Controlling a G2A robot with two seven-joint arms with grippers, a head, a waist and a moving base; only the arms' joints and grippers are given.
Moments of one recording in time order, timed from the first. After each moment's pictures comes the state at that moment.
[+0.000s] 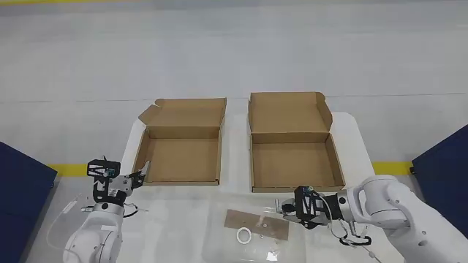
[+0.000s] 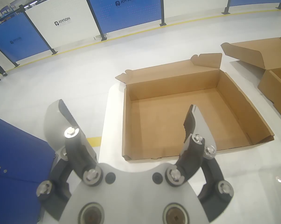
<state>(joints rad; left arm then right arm) 1.73 -1.15 -1.60 -1.80 1.33 0.00 0.00 -1.44 -0.71 1.23 -1.92 -0.75 -0.96 0.65</state>
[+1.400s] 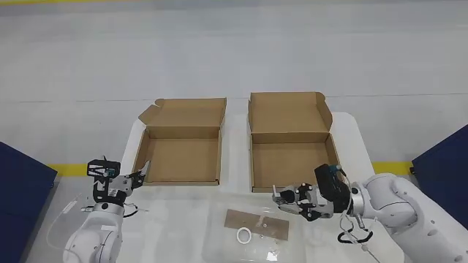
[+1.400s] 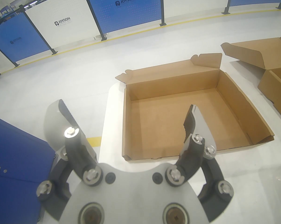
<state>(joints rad) 1.73 -1.15 -1.60 -1.80 1.33 0.00 0.00 -1.41 -0.66 1.19 -1.85 -0.44 -1.01 0.37</state>
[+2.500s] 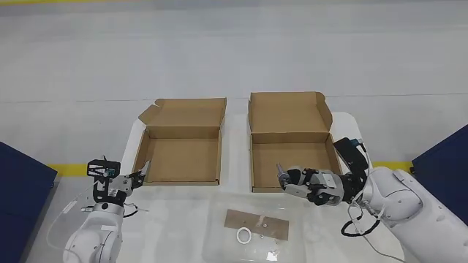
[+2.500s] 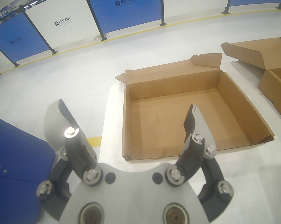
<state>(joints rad) 1.73 -1.15 -1.60 -1.80 1.33 0.00 0.00 -1.33 -0.66 1.15 -1.85 0.03 -1.01 0.43</state>
